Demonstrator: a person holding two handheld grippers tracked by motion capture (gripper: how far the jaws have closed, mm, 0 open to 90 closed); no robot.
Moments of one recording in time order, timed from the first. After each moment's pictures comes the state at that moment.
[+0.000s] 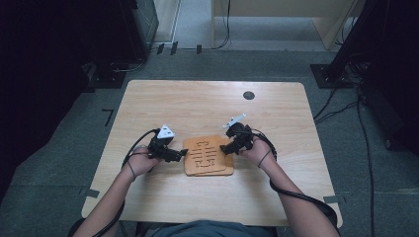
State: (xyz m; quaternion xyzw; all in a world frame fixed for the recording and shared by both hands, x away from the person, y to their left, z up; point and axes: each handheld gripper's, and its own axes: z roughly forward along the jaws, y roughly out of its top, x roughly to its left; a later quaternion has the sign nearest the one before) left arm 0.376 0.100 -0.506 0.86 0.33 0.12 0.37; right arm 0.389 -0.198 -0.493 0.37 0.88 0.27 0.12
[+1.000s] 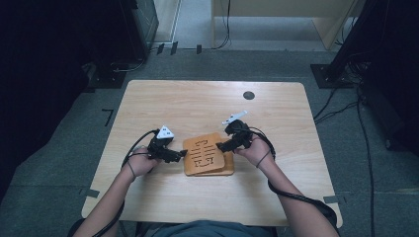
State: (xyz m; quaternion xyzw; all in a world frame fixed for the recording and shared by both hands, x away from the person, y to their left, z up) left arm 0.378 0.102 -0.512 0.86 0.33 0.12 0.37; right arm 0.385 -0.193 -0.474 0.38 0.87 0.30 0.10
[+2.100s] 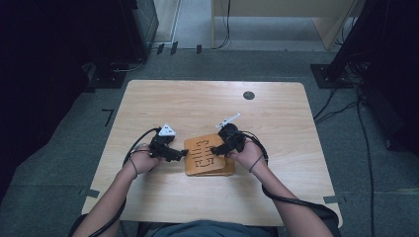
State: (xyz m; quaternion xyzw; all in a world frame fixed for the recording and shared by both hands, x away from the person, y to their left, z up) left arm 0.386 0.098 -0.511 0.87 0.33 0.10 0.36; right arm 0.377 -0.171 -0.479 0.41 0.86 0.29 0.04
